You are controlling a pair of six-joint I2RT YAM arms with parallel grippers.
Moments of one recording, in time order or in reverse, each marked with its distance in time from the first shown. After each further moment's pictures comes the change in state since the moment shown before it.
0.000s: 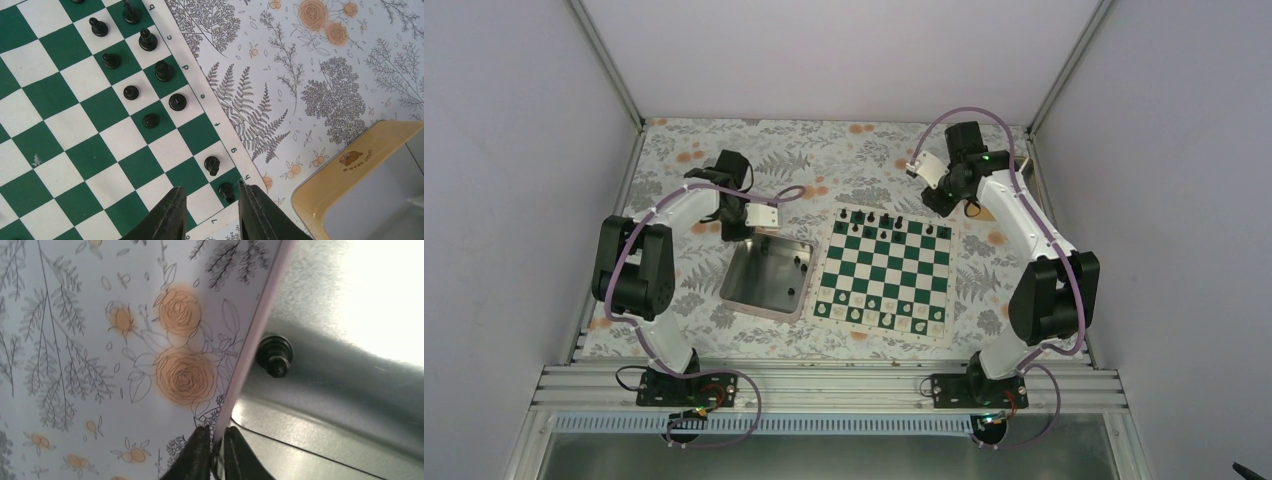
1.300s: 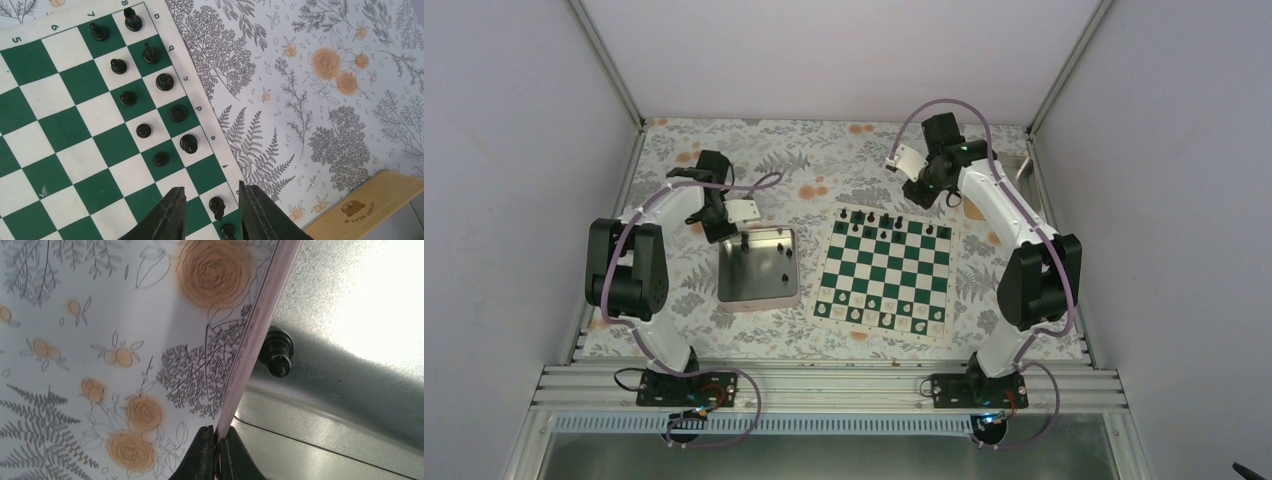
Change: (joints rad) left arm 0.089 -0.016 -0.019 -0.047 -0.114 -0.207; right arm 0.085 0.108 0.113 0.003 -0.002 -0.001
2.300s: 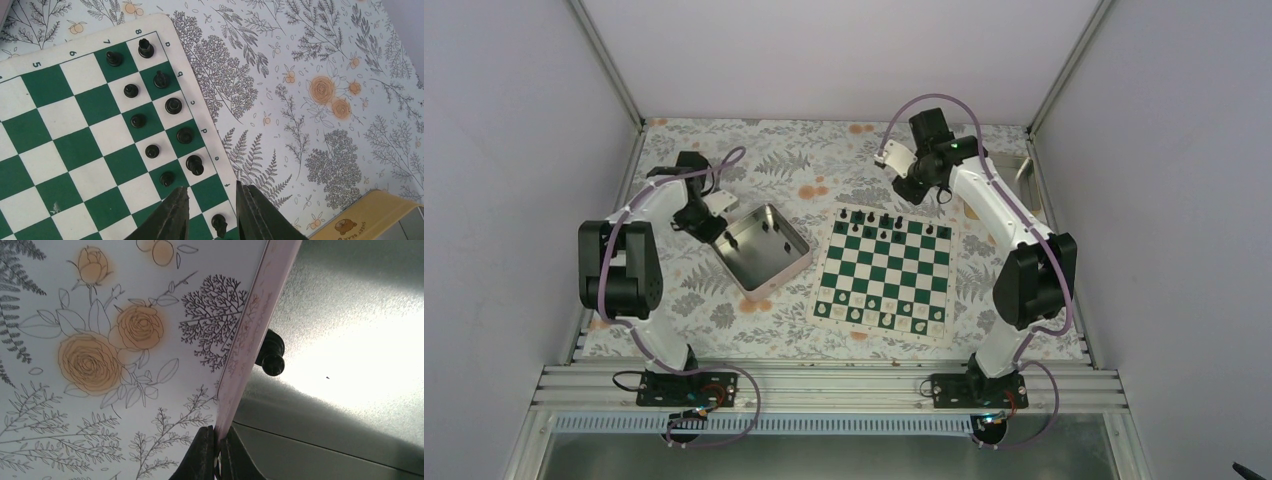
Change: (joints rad) left arm 0.118 0.009 0.015 -0.090 0.062 -0.488; right arm 0.060 0.018 0.065 -0.008 0.019 0.024
